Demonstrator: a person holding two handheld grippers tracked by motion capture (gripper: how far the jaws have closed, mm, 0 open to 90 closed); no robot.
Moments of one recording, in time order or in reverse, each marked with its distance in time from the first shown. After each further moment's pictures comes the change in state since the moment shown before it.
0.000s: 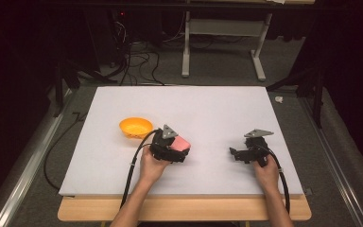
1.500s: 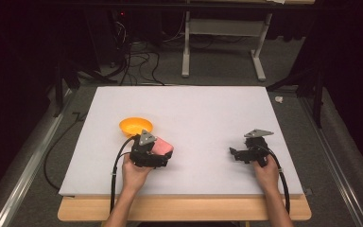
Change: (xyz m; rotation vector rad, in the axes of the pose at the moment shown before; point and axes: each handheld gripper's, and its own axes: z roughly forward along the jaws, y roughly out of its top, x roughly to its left) left arm 0.019 -0.030 -0.051 -0.048 0.064 -0.086; right arm 0.000 0.000 0.000 0.001 0.000 -0.001
